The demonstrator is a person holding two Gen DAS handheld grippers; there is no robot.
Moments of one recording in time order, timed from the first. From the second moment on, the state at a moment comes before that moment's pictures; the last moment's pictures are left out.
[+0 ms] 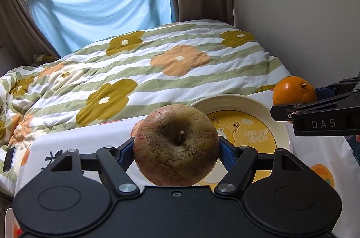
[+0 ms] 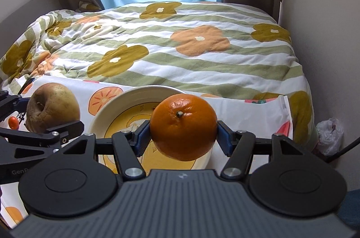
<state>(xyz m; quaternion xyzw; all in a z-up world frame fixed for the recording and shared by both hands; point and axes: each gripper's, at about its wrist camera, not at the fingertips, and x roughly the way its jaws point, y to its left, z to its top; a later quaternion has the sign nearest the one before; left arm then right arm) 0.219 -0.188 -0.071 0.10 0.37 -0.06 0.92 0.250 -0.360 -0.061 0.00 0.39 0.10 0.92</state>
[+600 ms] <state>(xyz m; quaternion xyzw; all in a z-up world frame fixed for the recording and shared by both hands) 0.295 -0.233 -0.131 0.15 0.40 -0.12 0.90 0.294 -0.381 -0.097 0.03 0.42 0.09 0.90</state>
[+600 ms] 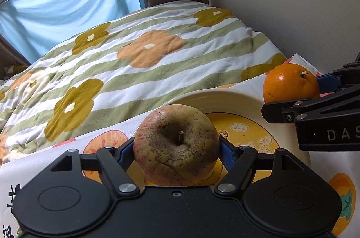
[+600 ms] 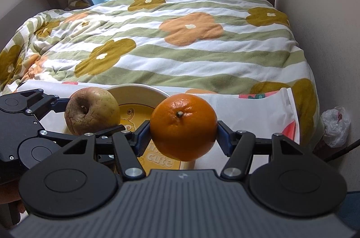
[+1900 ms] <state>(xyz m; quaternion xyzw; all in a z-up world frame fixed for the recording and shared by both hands) 0.229 -0.177 -0.114 0.13 0.42 -0.09 0.89 0.272 -0.328 -0.124 -0.15 0.36 0.13 0.91</state>
